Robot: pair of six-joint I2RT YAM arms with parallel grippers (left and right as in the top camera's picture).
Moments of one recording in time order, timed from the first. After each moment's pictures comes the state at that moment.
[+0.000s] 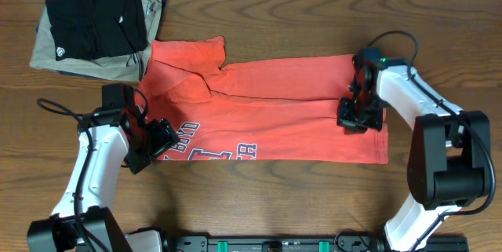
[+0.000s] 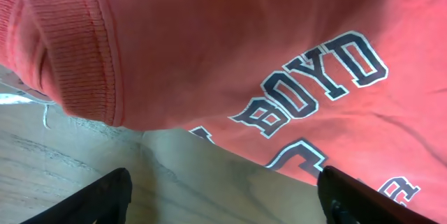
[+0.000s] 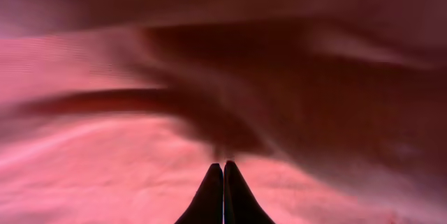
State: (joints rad) left arm 0.17 1.42 0.82 -0.91 0.20 -0.43; right arm 0.11 1.90 1.17 -0.98 -0.14 0.36
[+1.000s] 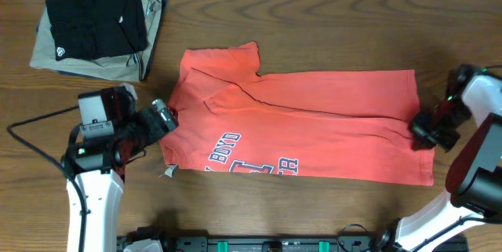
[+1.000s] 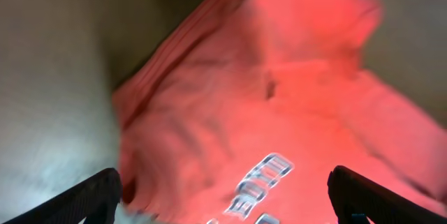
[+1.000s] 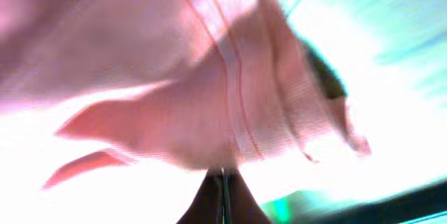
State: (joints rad) left arm 0.17 1.07 0.83 -0.76 0.33 -0.43; right arm -0.43 1.90 1.26 -1.21 -0.04 0.39
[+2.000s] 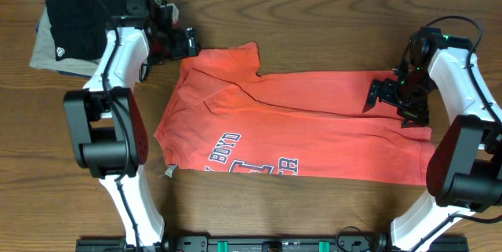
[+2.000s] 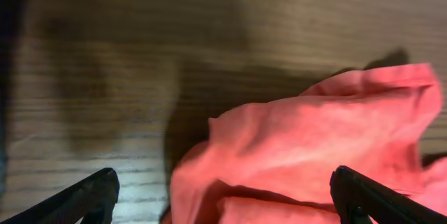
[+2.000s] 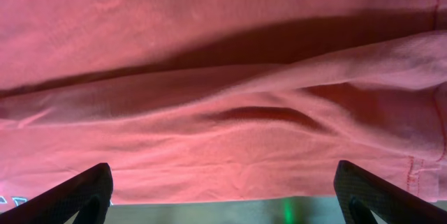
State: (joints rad) left arm 0.04 2.15 1.67 -0.73 0.33 -0.08; right arm -0.15 1.90 1.44 -1.28 -0.15 0.24
